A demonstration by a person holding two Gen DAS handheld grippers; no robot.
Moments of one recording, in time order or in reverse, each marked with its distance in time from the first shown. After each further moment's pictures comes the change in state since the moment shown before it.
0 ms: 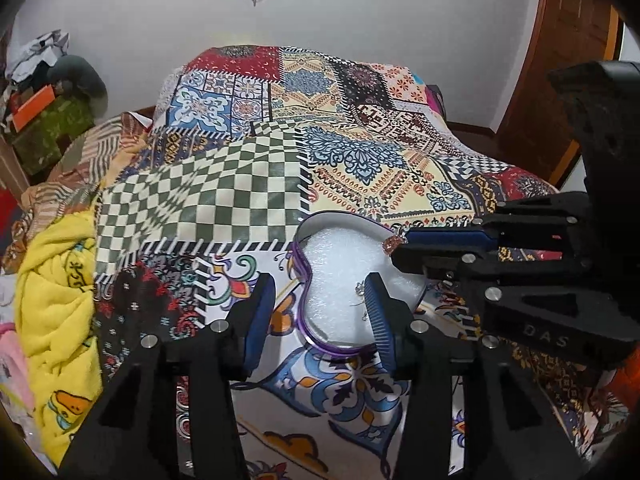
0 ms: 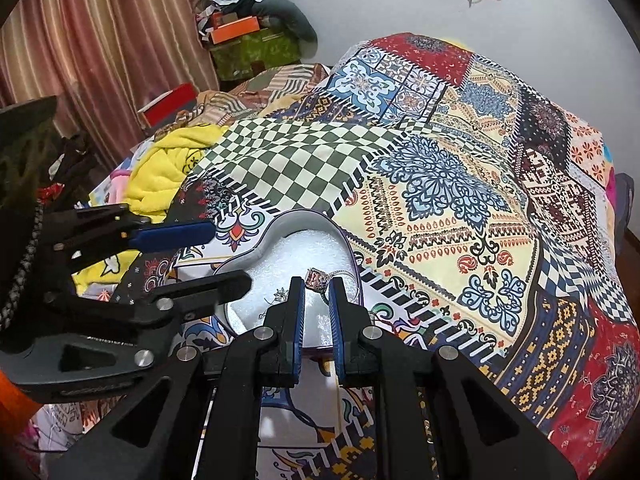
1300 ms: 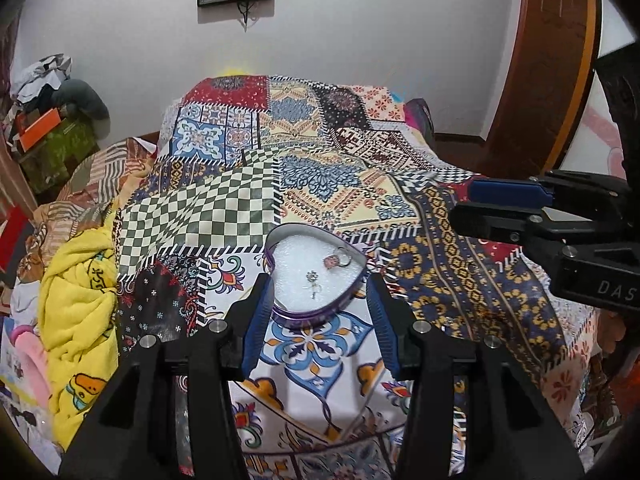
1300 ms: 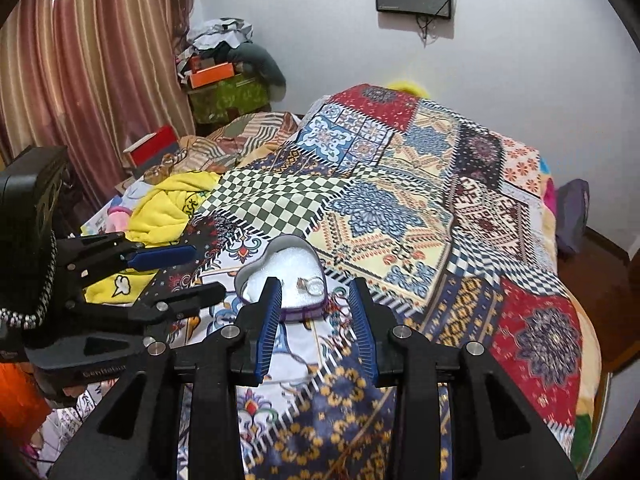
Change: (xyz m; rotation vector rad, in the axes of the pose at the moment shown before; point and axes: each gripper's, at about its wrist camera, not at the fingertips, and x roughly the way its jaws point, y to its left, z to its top) left arm -0.074 -0.041 -0.007 0.034 -0.065 -0.002; right arm -0.112 0.014 -0.021 0.055 -0.157 -0.131
